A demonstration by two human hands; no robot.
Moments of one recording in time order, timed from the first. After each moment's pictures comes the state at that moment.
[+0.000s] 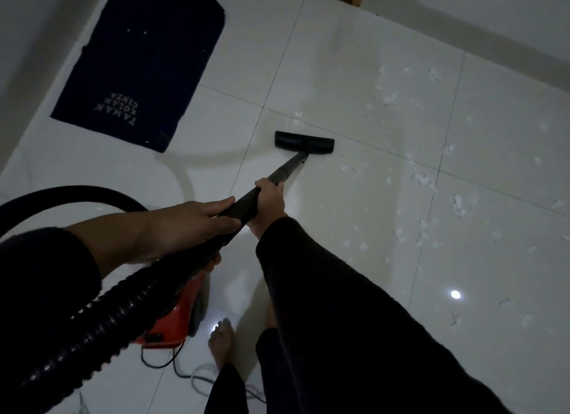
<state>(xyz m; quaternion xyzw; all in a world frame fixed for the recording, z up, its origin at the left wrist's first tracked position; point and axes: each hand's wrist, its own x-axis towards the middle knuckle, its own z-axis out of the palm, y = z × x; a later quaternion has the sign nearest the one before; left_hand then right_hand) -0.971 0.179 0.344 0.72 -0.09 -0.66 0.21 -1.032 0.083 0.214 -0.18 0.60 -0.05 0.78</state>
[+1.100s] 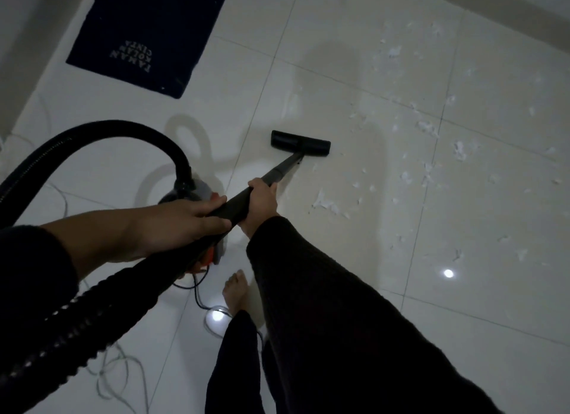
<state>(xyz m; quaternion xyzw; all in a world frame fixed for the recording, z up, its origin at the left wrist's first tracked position) -1.080 0.381 0.357 0.72 -0.13 -0.66 0.19 -1.142 0.291 0.213 -0.16 0.61 -0.07 0.77</state>
